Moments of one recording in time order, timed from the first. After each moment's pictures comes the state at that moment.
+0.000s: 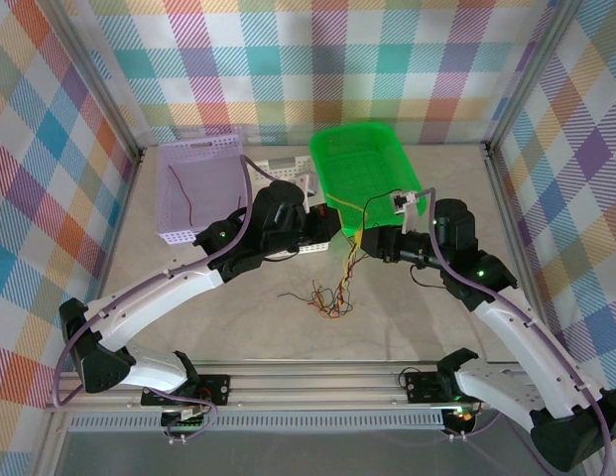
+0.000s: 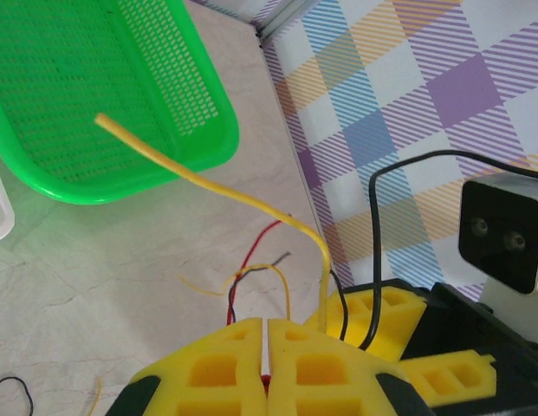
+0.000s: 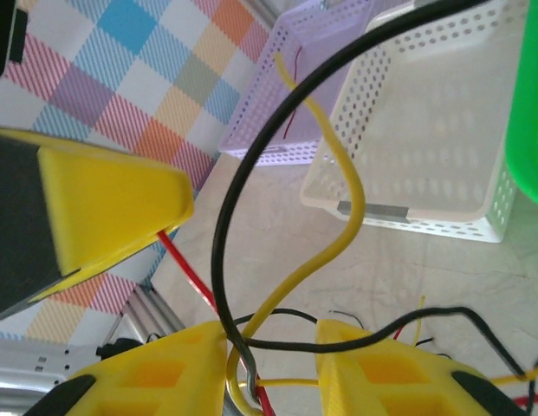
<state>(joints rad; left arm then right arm) -0.93 1.37 1.40 -0.48 -0.02 -0.87 0.48 0.91 0.94 -0.43 -0.51 0.55</state>
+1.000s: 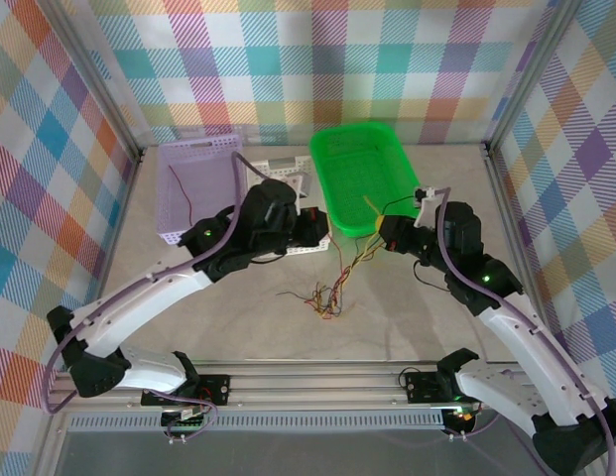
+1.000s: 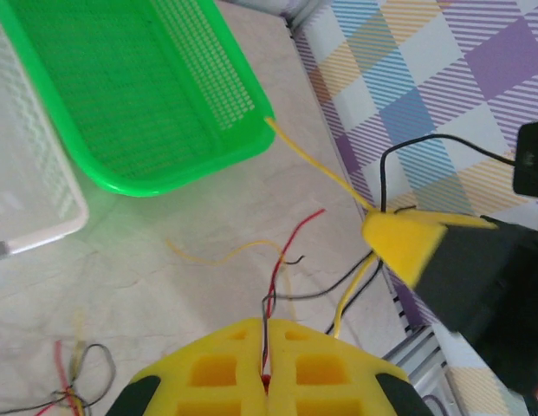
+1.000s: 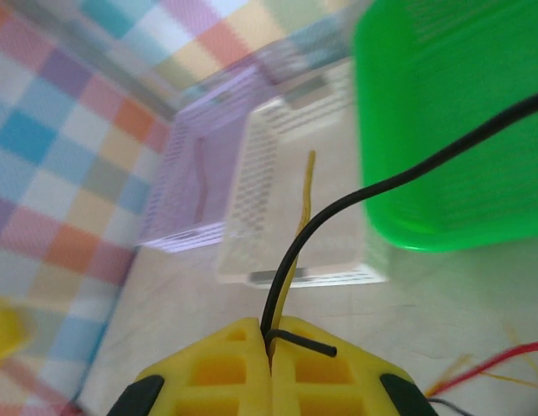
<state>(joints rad) -0.91 1.32 1.48 -0.68 -0.07 -0.76 0.46 0.87 0.94 -0.48 -0.15 0.65</state>
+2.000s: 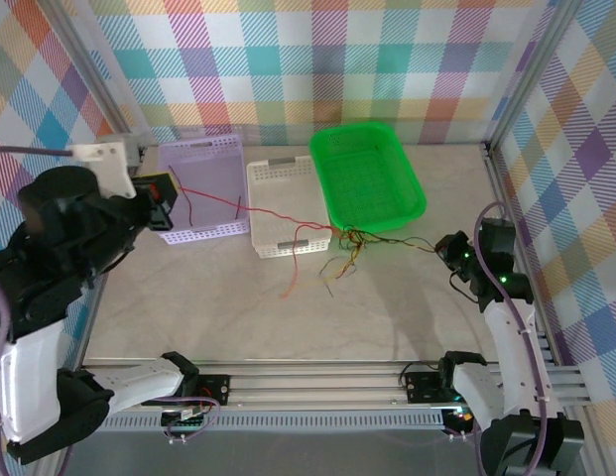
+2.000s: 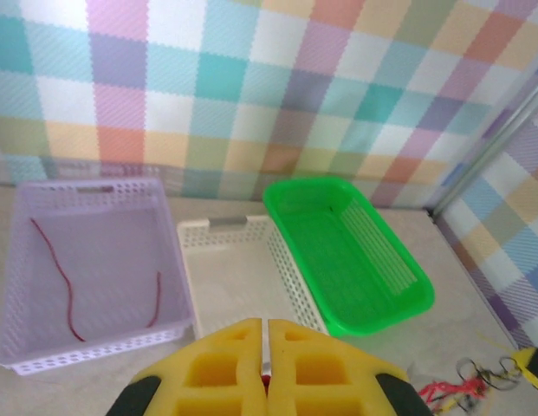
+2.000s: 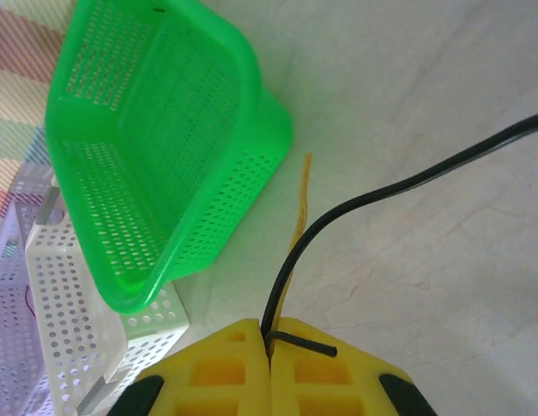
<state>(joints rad) -0.58 1.08 2.07 -1.27 -0.33 -0.36 -0.11 0.85 0.73 -0.60 -0.25 0.77</state>
